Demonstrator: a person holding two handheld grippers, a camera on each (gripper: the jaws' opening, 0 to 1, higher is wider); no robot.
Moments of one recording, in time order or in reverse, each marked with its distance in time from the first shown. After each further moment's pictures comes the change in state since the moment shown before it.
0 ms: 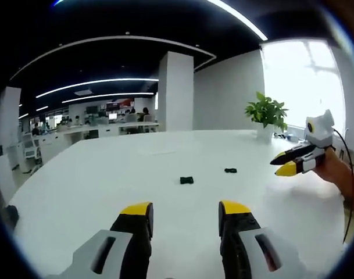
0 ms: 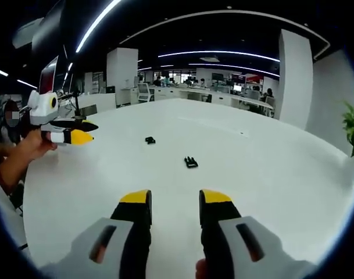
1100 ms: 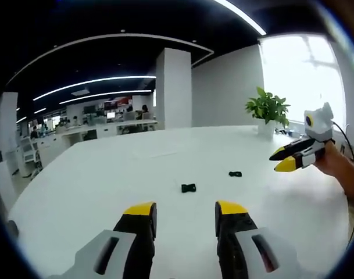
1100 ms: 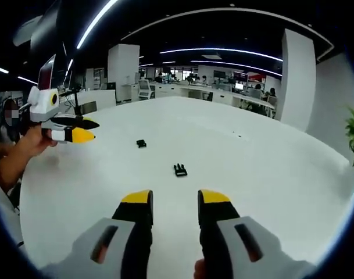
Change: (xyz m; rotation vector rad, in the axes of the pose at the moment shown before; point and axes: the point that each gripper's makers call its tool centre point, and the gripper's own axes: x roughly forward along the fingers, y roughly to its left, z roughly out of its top) left arm 0.022 -0.004 0.017 0.031 0.032 -0.003; right arm 0.014 -0.021 0.013 -0.013 0.027 0.011
